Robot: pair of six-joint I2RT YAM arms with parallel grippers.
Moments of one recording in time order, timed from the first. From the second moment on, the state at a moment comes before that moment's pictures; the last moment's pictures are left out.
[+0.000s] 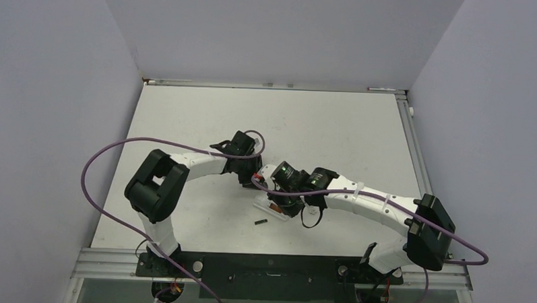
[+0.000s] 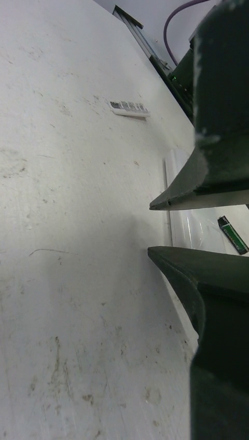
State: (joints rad) left arm -0.59 1.80 1.03 -0.30 0.33 -0.75; right arm 1.01 1.44 1.05 -0.76 -0.03 0.03
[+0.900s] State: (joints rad) left arm -0.60 1.61 0.83 -0.28 0.31 -0.75; right arm 1.01 1.48 1.08 -0.77 0.04 -0.16
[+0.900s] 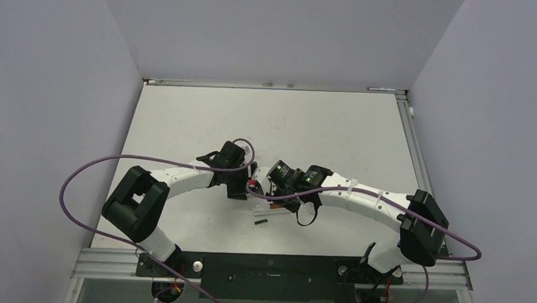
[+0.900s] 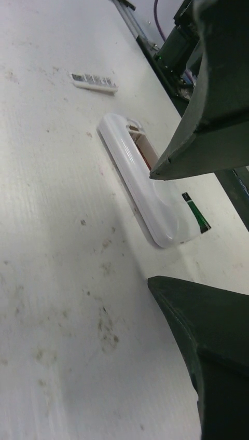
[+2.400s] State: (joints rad) left arm -0.61 1.64 0.82 -0.26 0.42 -0.88; right arm 0.98 1.55 1.12 -0.76 0.03 -0.59
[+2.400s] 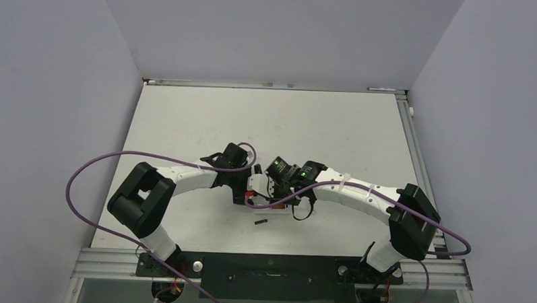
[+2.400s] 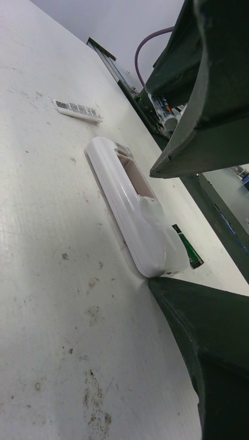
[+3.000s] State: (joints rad) left arm -0.62 1.62 0.84 -0.31 0.34 -0.85; right arm 1.00 1.61 1.12 -0.79 -0.04 -0.61
